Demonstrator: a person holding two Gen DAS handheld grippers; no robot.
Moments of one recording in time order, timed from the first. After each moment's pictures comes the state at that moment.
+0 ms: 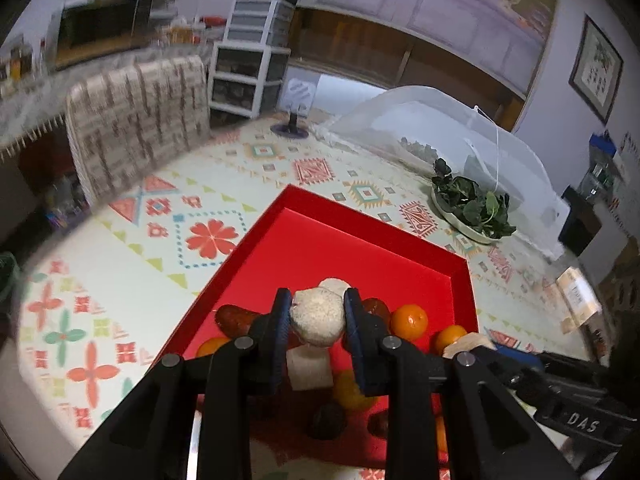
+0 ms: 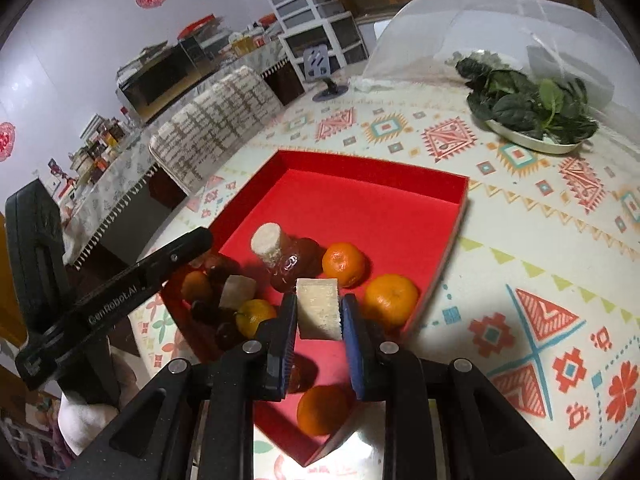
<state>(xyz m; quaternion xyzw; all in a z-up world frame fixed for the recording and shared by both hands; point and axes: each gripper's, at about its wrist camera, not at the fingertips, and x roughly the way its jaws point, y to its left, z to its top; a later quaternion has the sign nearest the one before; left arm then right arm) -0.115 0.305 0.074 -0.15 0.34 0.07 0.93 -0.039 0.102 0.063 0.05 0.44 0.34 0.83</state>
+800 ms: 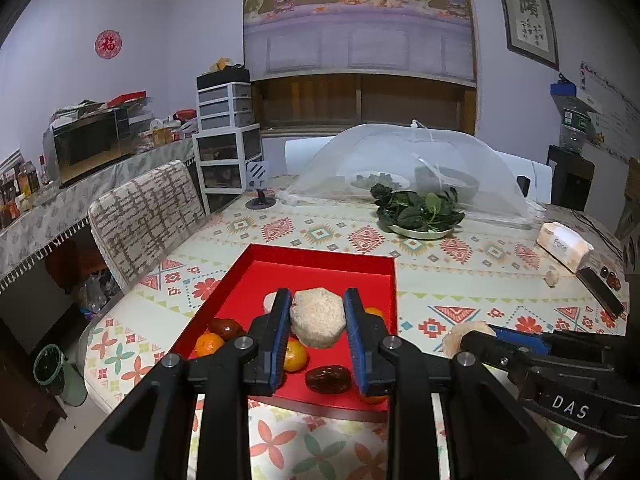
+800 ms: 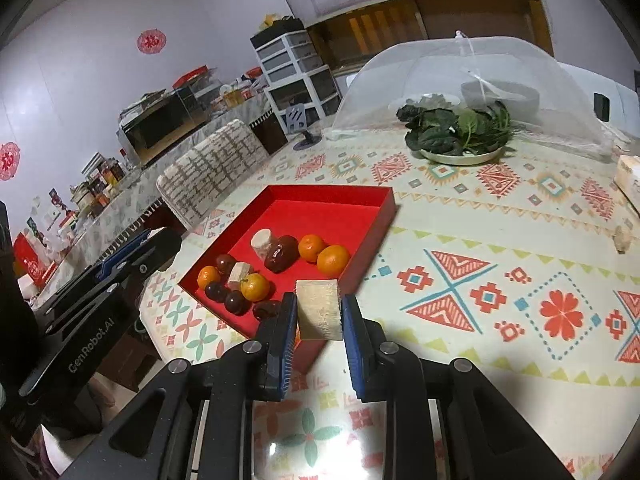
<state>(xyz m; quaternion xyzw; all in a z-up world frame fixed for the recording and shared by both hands) -0.198 0.193 0.132 0.00 0.25 0.07 0.97 -0.124 0.019 0.094 0.09 0.37 0.30 0.88</state>
